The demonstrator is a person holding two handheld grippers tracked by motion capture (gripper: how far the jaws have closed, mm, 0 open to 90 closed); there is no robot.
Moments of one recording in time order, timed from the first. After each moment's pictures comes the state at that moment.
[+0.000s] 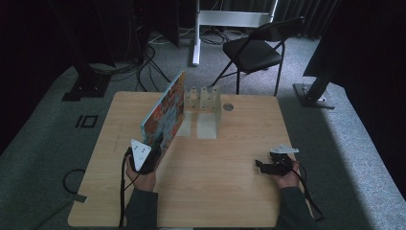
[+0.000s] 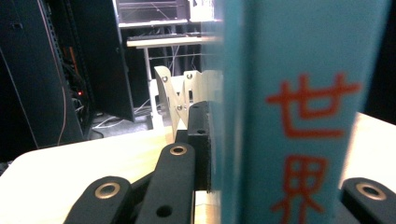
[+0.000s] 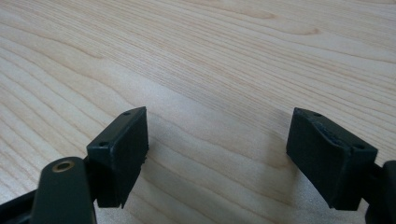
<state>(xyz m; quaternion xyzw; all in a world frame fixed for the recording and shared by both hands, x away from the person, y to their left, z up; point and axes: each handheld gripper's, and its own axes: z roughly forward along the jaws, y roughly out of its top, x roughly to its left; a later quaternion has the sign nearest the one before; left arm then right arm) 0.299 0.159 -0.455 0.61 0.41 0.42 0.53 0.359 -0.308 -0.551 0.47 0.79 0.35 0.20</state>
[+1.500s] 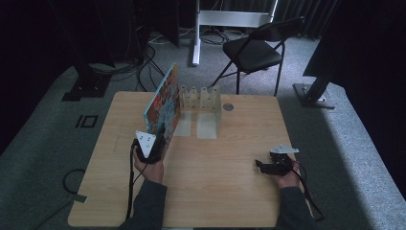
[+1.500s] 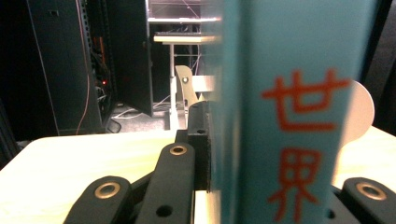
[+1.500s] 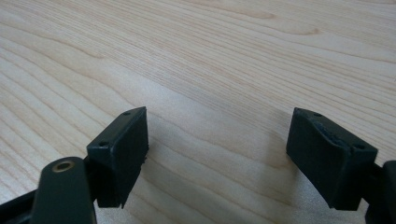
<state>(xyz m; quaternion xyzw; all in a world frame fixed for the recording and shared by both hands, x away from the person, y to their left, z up) 0.330 0.144 -0.455 0.57 0.47 0.43 0.53 0.359 -0.308 -0.551 0.47 0.79 0.35 0.20</state>
